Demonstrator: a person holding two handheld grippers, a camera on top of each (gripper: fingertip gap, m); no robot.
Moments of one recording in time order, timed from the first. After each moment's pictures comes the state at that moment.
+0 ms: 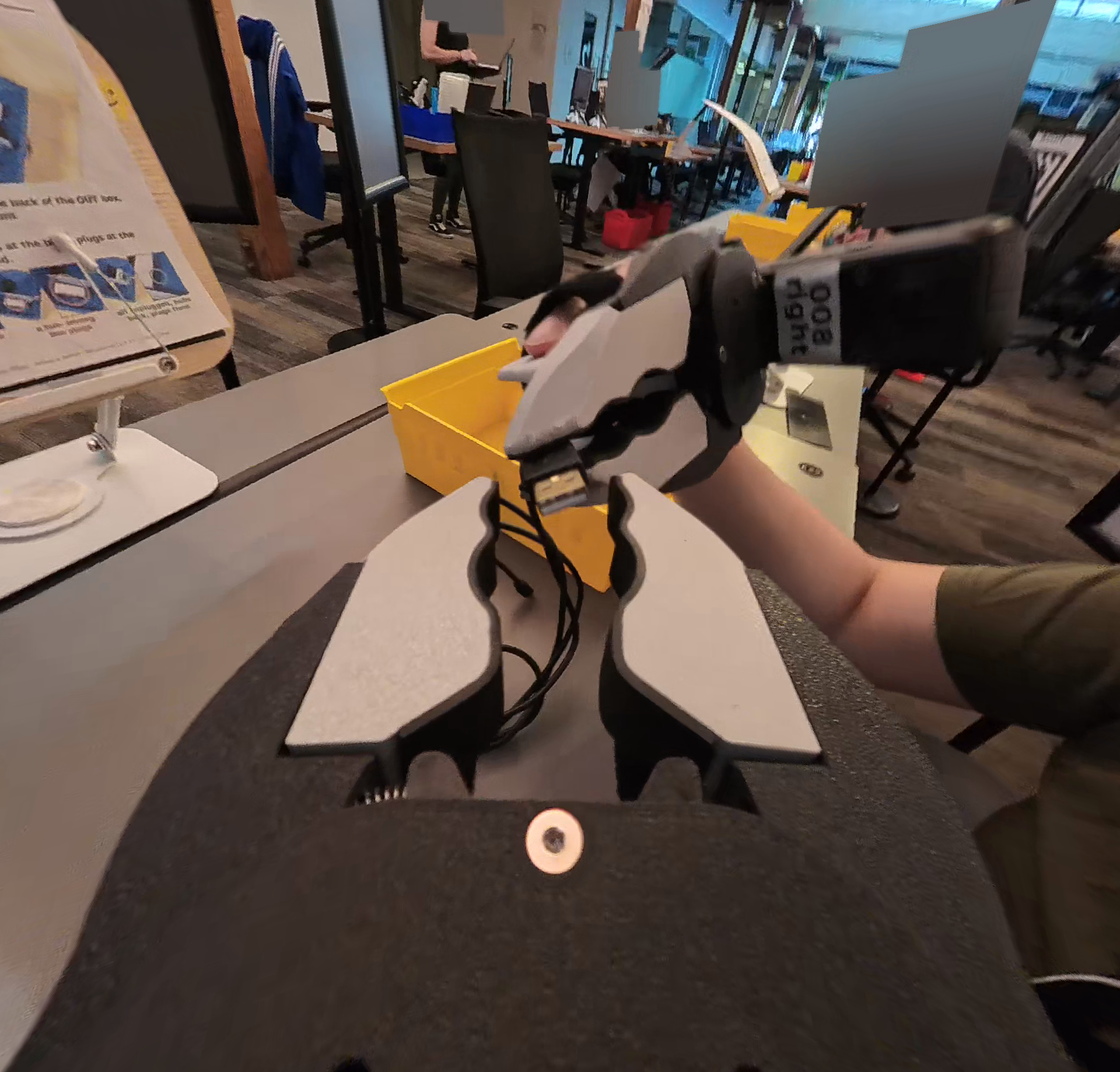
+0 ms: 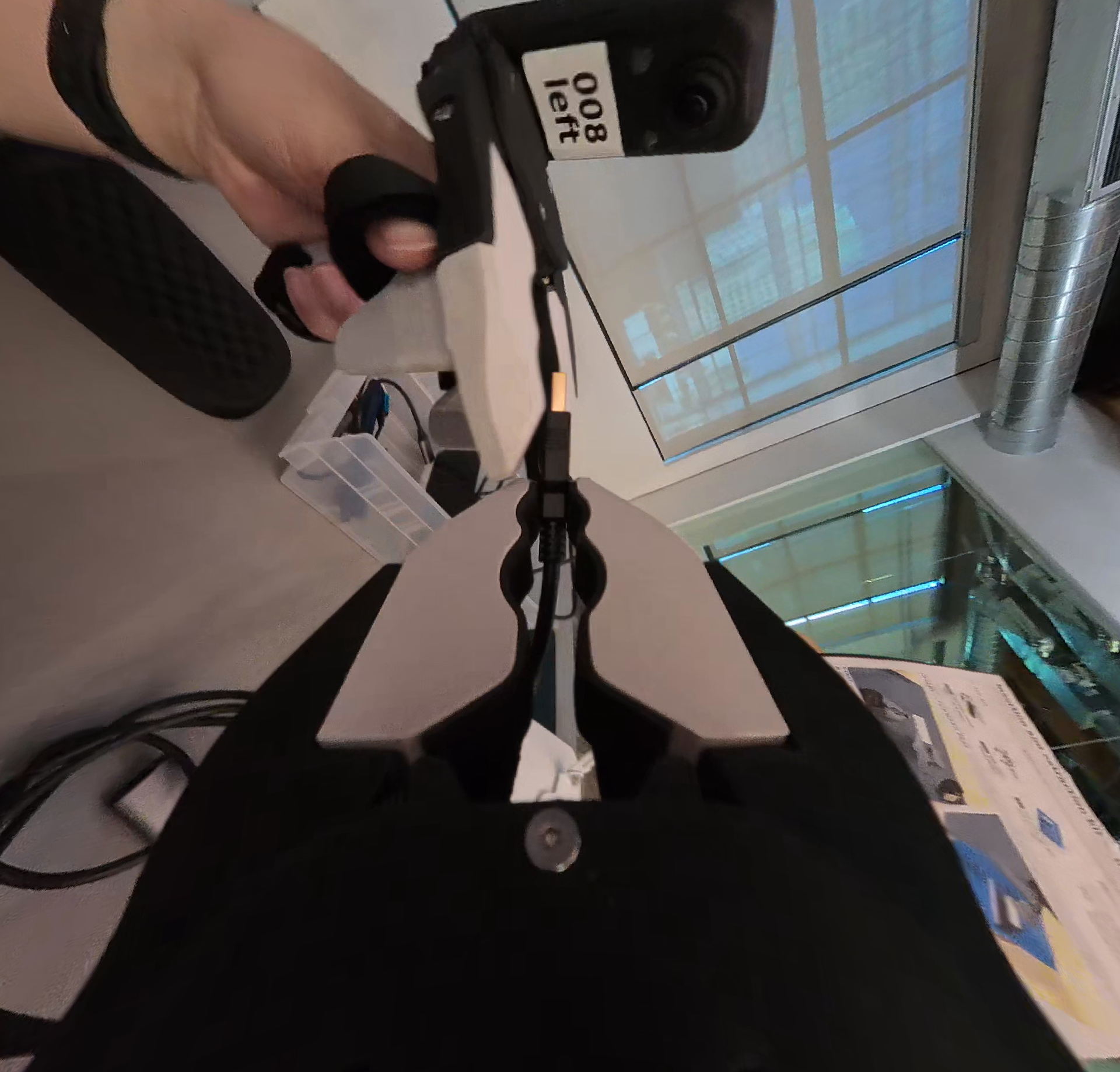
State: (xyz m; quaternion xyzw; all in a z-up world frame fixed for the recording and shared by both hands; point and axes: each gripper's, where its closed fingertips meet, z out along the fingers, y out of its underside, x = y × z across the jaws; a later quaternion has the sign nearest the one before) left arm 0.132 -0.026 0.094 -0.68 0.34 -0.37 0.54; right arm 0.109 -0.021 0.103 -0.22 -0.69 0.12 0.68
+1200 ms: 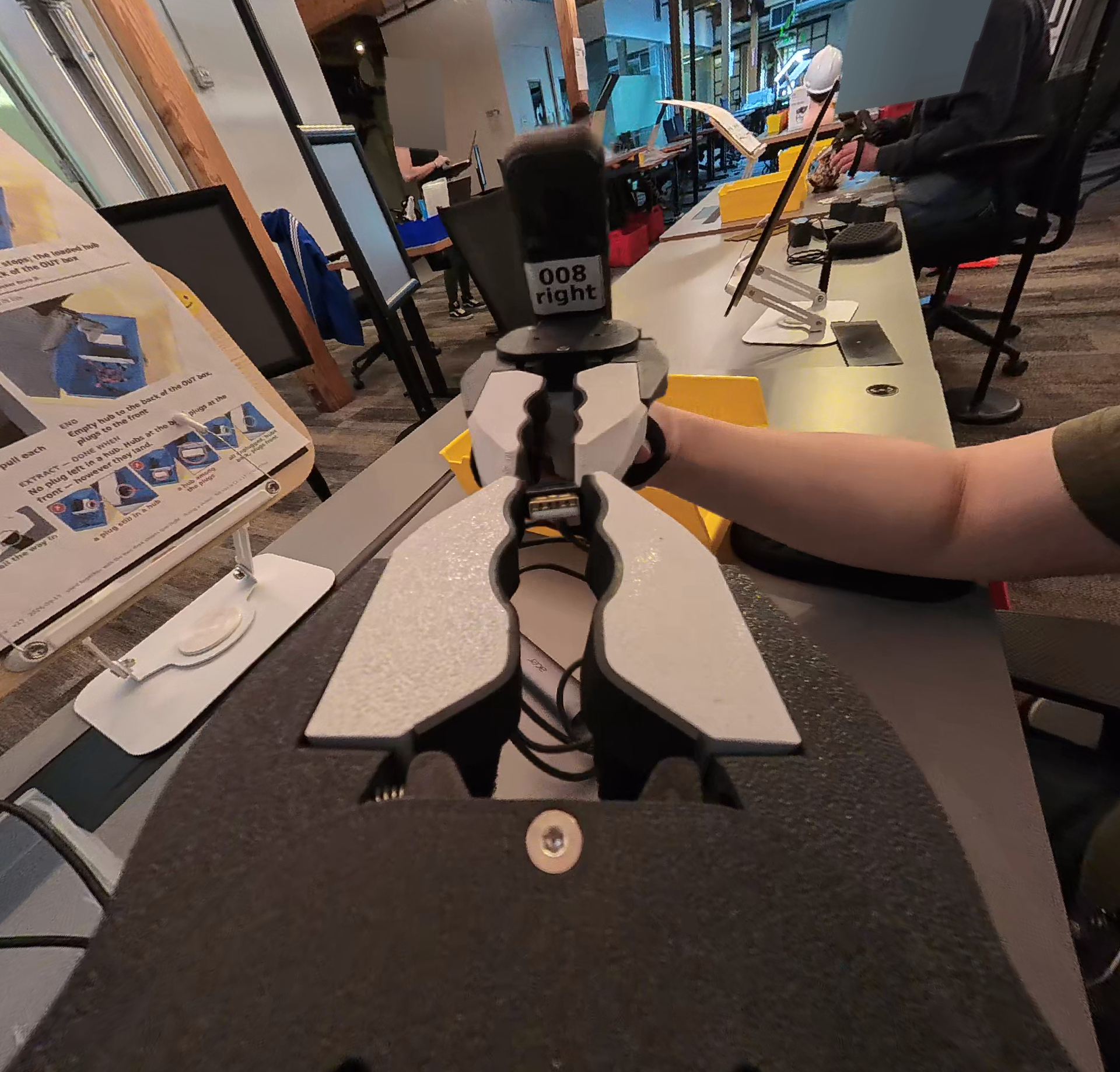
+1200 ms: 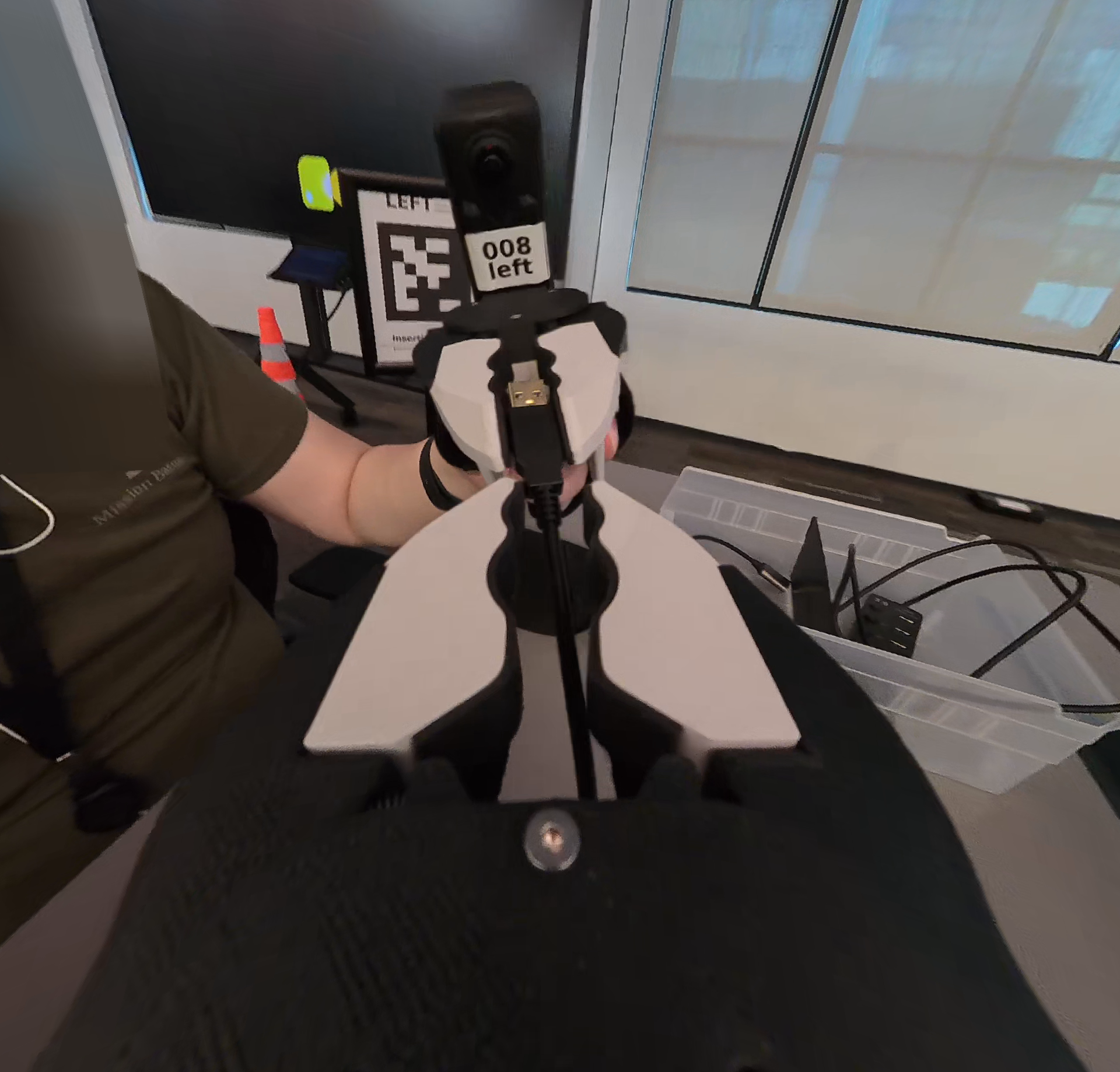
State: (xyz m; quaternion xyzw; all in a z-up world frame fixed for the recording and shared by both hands) left arm 0.108 -0.032 0.093 -0.59 0.44 -0.28 0.62; right arm 0.095 -0.027 0.088 -0.36 -0.59 0.58 0.43
